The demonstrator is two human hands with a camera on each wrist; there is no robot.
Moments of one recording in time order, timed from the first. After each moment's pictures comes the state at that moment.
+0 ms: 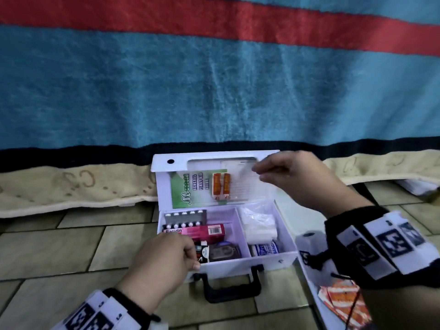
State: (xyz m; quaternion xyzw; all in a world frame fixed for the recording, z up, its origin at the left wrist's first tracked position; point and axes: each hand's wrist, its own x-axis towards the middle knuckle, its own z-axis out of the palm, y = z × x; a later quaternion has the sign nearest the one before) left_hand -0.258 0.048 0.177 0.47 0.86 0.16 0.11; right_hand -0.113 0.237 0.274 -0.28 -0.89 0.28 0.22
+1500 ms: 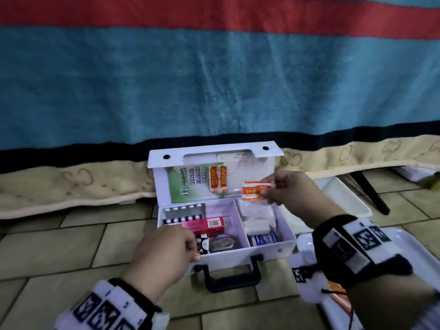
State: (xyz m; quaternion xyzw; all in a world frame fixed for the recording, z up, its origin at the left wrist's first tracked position) left_hand -0.257 0.049 0.175 0.47 0.87 0.13 0.12; right_hand -0.102 0.246 0.212 -0.38 -0.76 0.47 0.23
